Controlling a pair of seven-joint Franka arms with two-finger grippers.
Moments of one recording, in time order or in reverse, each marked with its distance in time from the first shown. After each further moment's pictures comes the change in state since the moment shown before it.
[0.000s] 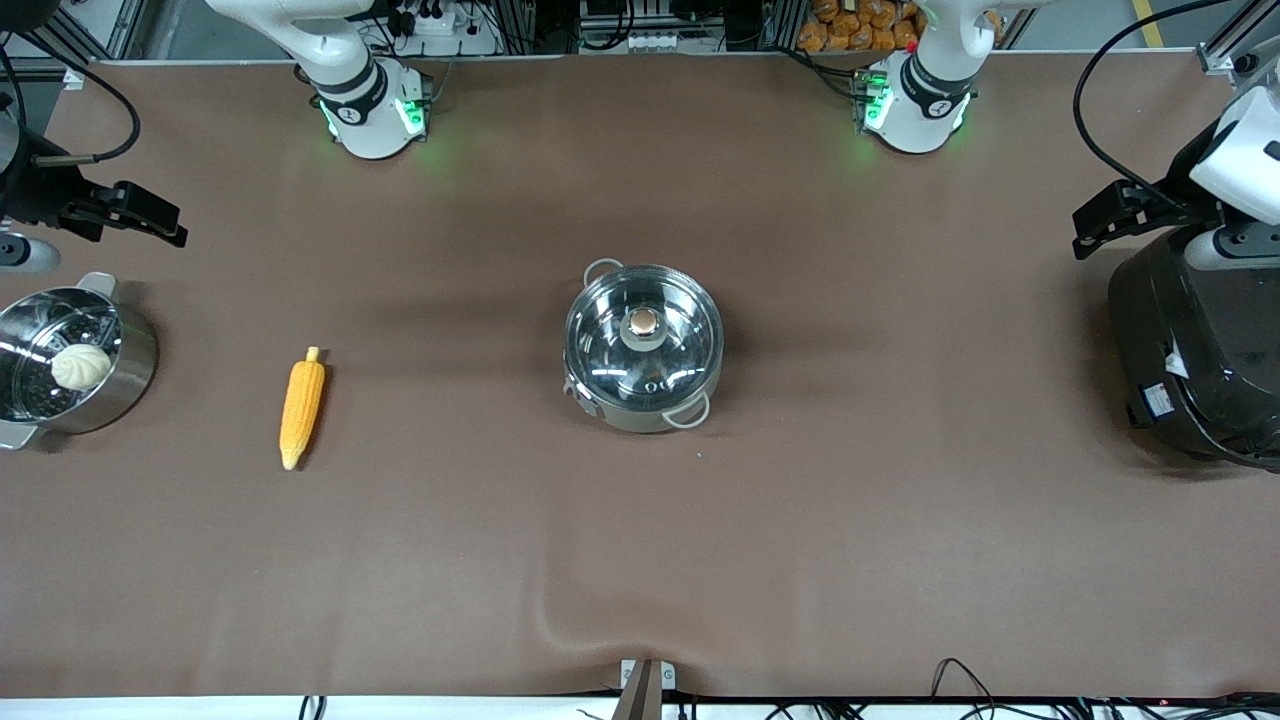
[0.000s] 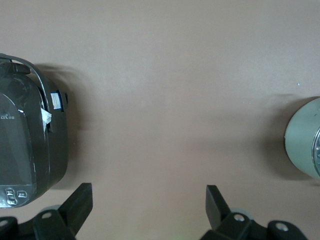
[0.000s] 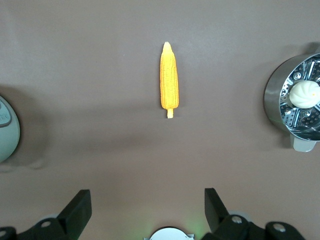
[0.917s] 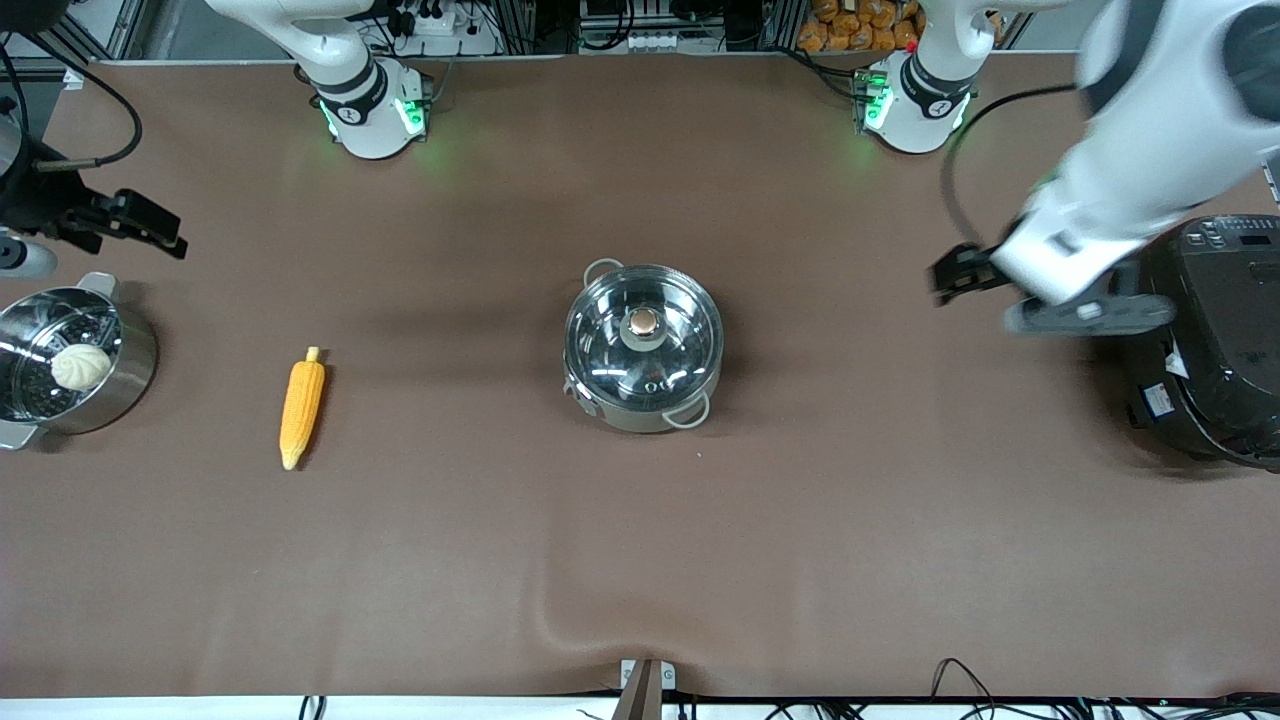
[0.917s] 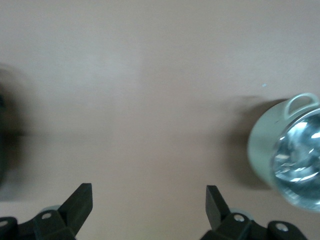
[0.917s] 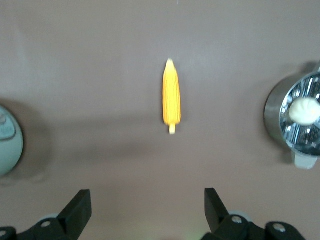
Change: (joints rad) left arm -0.179 0.168 -0.063 -0.012 -0.018 0.140 -0.277; right arm 0.000 -0.001 0.013 -0.024 -0.015 0.117 0.000
